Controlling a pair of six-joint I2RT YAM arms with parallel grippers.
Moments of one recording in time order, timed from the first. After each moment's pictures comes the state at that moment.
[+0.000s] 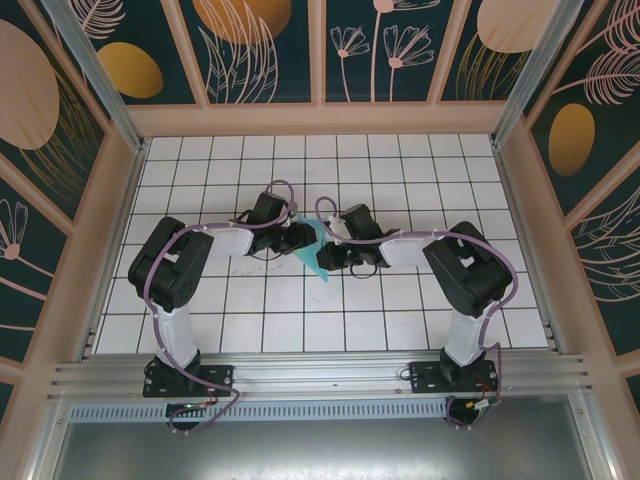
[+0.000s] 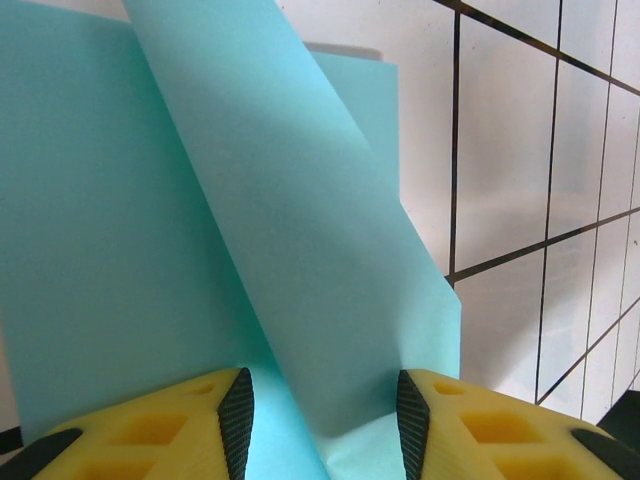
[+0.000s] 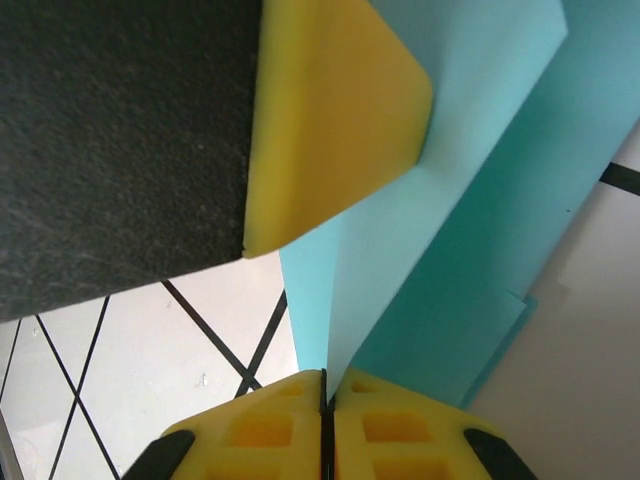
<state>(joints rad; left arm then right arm) -0.49 1.92 0.99 0.04 0.46 -0.75 0.65 1.84 0.91 0.03 -0.52 0.40</state>
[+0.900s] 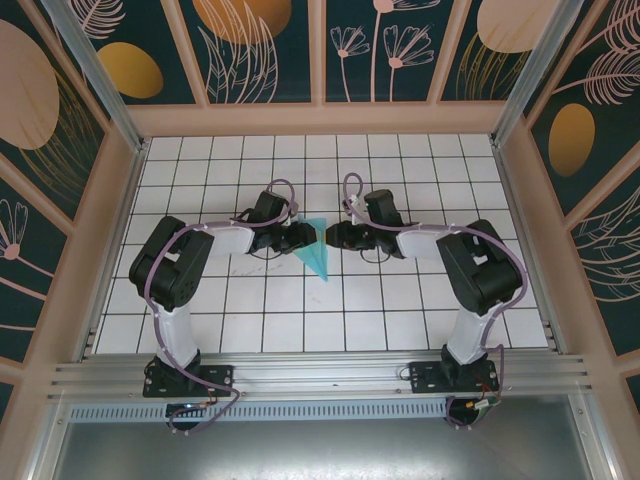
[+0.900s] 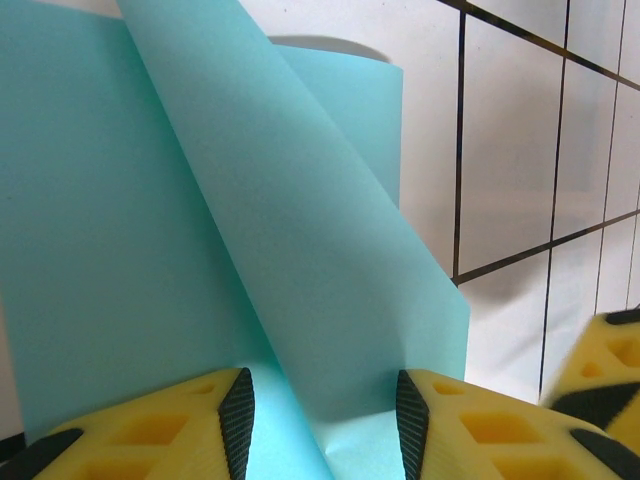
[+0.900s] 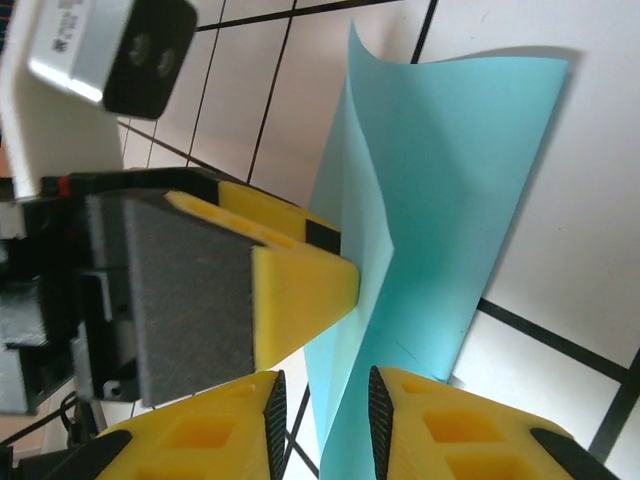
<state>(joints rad) -0.49 1.92 1.01 0.02 0.46 -0.74 0.50 1.83 0.90 0.19 -0.66 0.56</state>
